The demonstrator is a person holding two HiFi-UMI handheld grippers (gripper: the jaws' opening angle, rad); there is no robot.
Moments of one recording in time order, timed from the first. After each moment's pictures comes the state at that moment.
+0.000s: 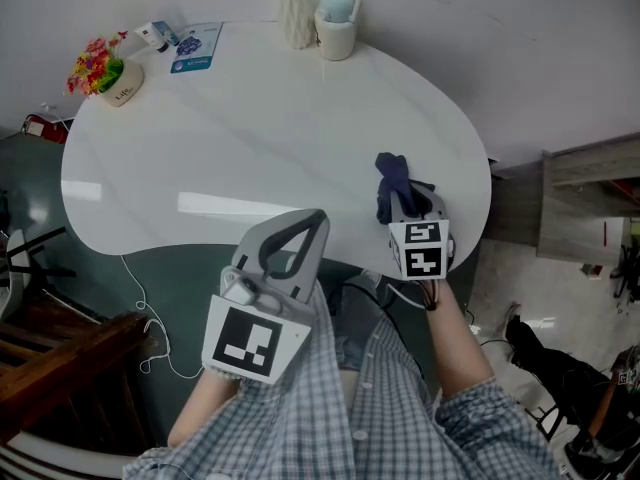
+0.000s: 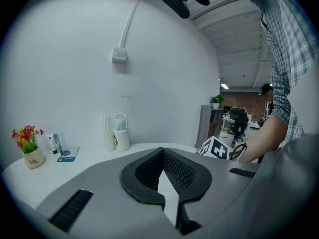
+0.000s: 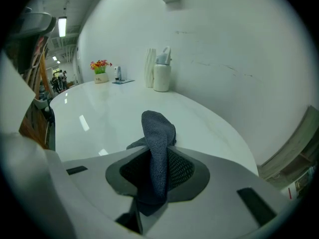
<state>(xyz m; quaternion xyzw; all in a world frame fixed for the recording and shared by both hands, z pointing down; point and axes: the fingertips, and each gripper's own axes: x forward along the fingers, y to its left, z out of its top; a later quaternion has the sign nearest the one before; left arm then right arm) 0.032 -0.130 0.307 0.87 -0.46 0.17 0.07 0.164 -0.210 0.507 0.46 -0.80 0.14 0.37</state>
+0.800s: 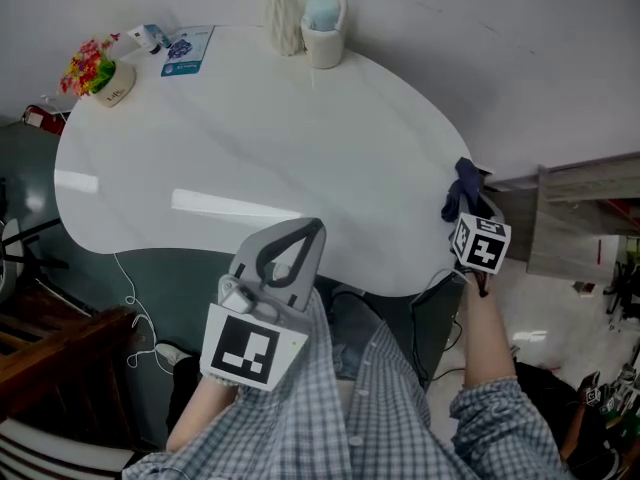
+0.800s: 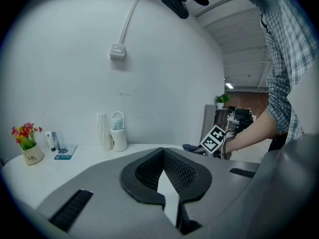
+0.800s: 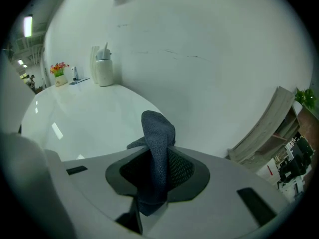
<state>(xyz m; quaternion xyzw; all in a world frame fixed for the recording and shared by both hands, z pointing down) 0.067 -0.152 0.312 0.86 -0.47 0.17 0.08 0.358 -0.278 0.510 0.58 -0.70 0.18 0.37</state>
